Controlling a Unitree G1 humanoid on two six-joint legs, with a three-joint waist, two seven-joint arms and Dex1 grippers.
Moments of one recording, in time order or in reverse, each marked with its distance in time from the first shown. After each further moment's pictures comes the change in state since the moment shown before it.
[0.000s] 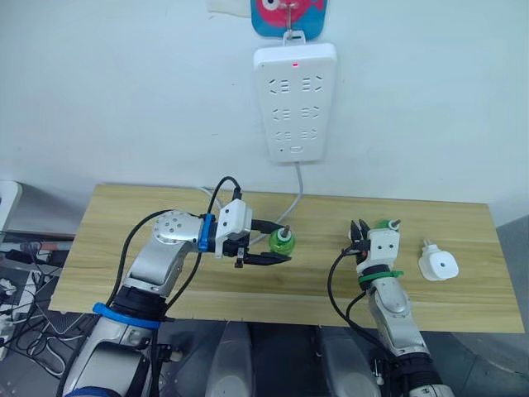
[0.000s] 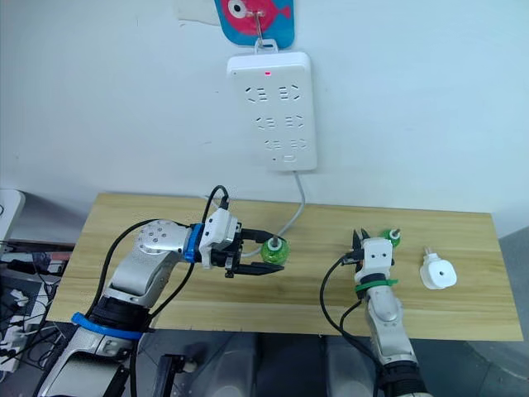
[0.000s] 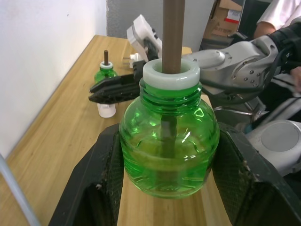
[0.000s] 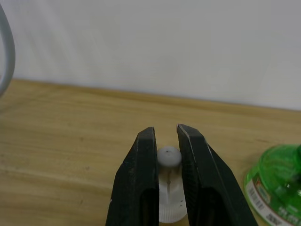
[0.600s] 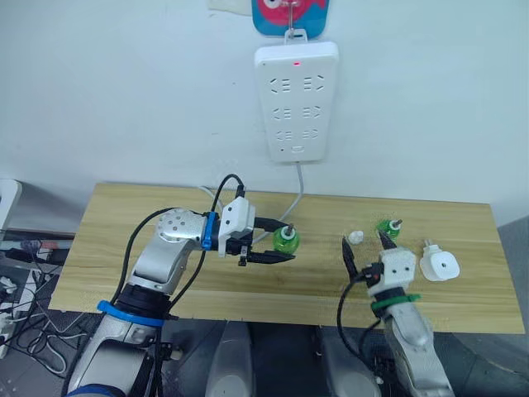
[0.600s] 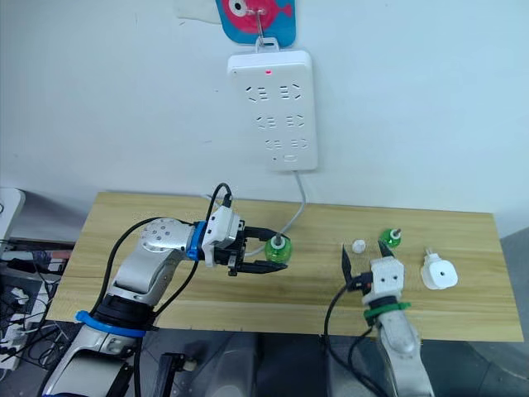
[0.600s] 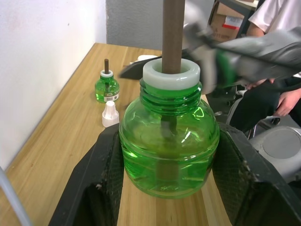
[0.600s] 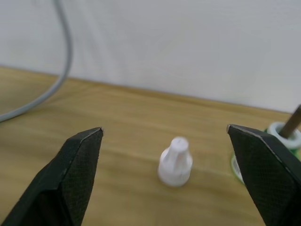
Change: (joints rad) left arm -0.018 -0.043 -0.003 0.038 0.004 -0.027 0.000; right arm 0.426 -0.061 0.055 -0.563 0.009 0.171 0.102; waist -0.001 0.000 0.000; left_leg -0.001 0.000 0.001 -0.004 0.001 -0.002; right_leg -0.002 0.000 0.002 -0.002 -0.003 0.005
